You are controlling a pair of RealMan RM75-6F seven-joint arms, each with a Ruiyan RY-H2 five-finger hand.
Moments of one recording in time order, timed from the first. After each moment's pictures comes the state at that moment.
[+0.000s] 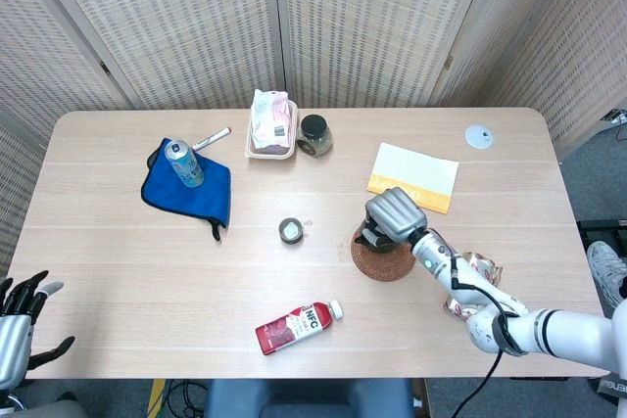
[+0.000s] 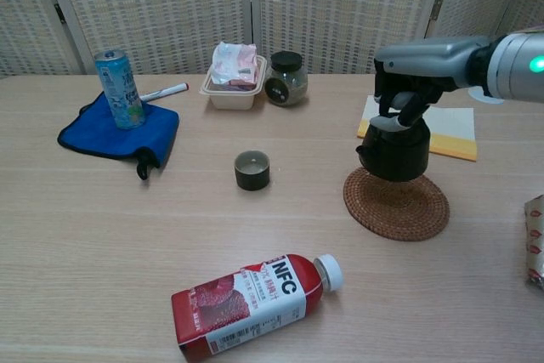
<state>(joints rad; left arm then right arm) 0.05 -1.16 0.00 -1.61 1.55 1.58 0.12 0.93 -1.33 0.03 -1.53 -1.07 0.82 -0.23</state>
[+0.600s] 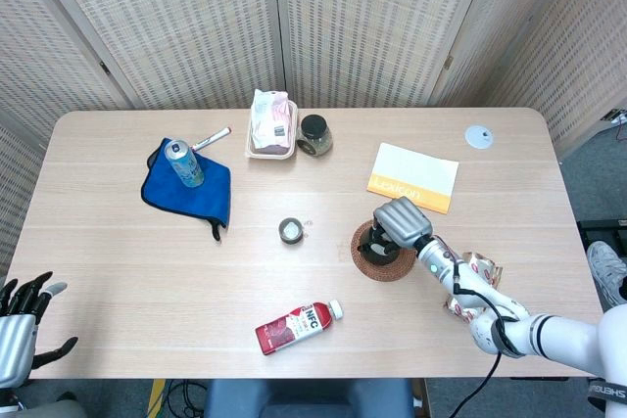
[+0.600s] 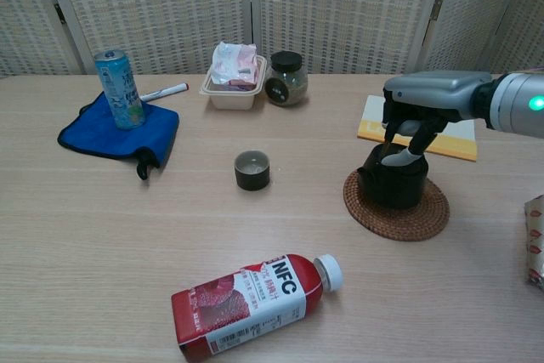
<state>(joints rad) 0.04 -1.18 0.00 -1.60 1.54 1.57 0.13 0.86 -1.42 0.03 -1.37 -1.20 0.79 -0.09</state>
